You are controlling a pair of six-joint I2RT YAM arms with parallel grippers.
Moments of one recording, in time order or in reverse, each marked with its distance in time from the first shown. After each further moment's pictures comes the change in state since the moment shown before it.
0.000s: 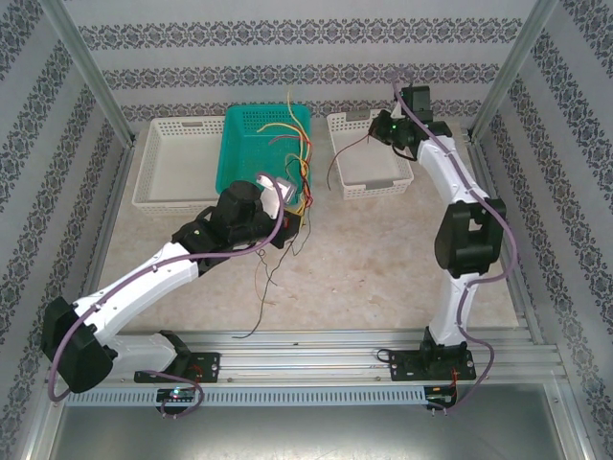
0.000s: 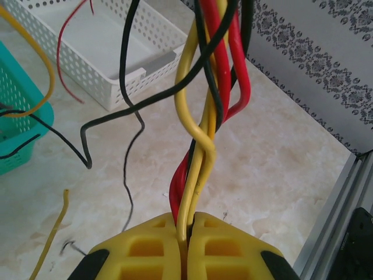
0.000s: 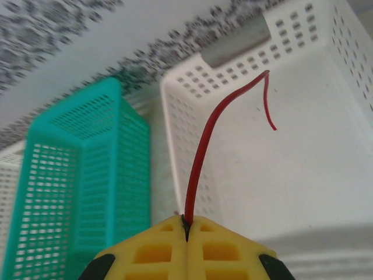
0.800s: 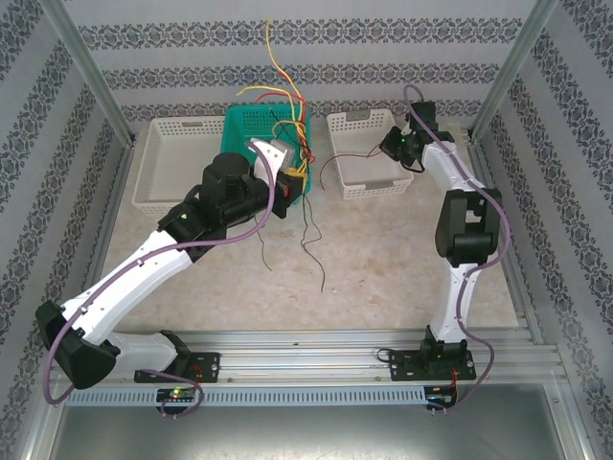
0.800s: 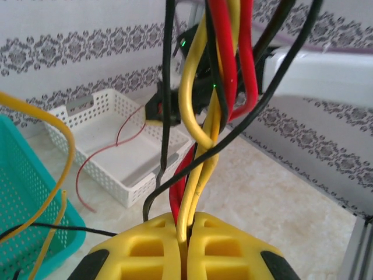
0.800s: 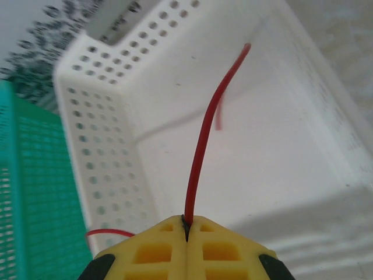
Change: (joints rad) left arm 0.000 0.031 0.239 0.011 -0.082 0.089; right arm -0.083 0.082 -0.054 0.014 -0.030 0.082
